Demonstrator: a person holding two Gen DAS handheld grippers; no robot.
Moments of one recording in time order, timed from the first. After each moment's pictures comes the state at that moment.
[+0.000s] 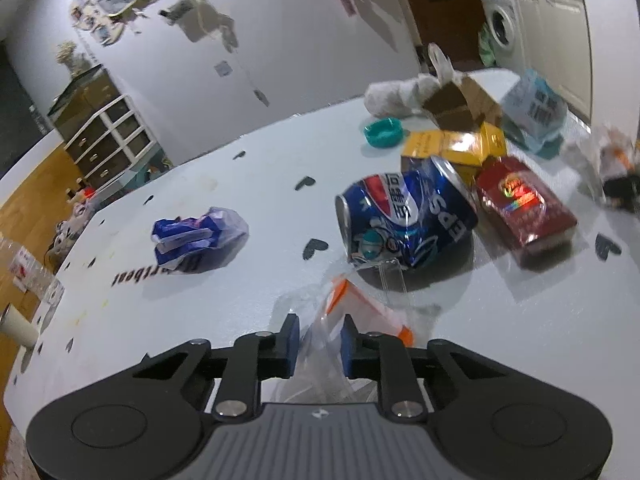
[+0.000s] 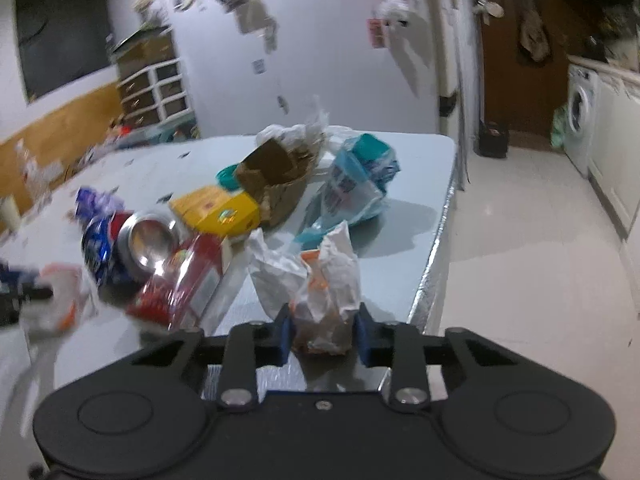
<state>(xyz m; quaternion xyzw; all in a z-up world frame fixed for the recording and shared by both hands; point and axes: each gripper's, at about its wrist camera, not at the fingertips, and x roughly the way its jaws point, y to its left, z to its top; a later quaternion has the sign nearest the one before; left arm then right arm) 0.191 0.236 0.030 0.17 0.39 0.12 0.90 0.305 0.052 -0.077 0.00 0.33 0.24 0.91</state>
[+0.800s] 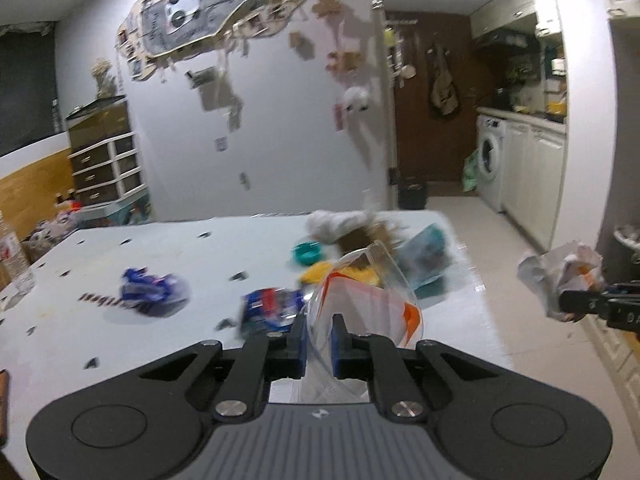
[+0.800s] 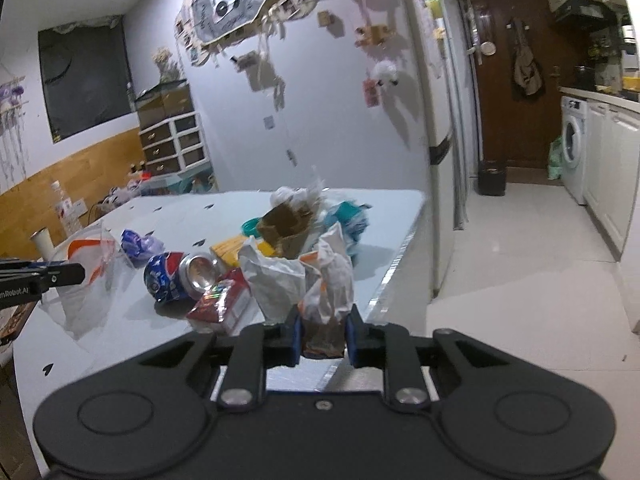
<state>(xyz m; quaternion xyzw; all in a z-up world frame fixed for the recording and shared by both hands) 0.124 0.134 0.094 0.05 0.25 0.07 0.96 0.223 -0.027 -0.011 0.04 0.26 0.24 0.93</state>
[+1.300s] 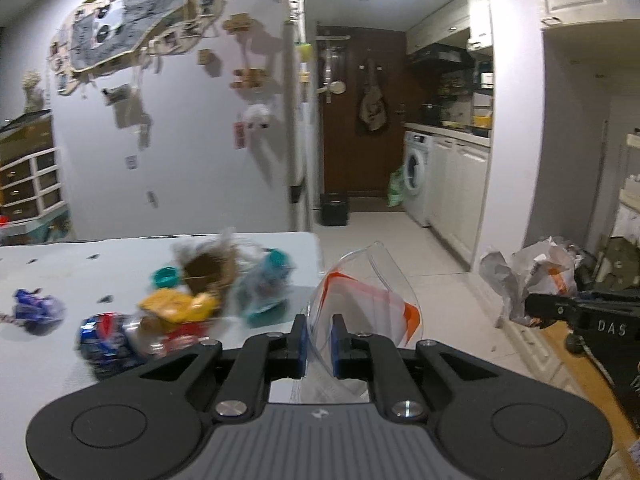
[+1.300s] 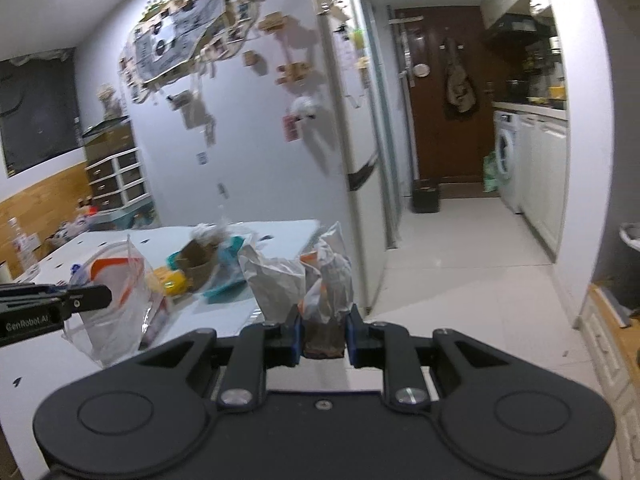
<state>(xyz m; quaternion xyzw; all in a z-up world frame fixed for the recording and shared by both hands) 0.151 0.002 0.086 0.02 0.23 -0.03 0.97 0.199 -0.137 0.009 0.05 0.23 0.15 0.96</state>
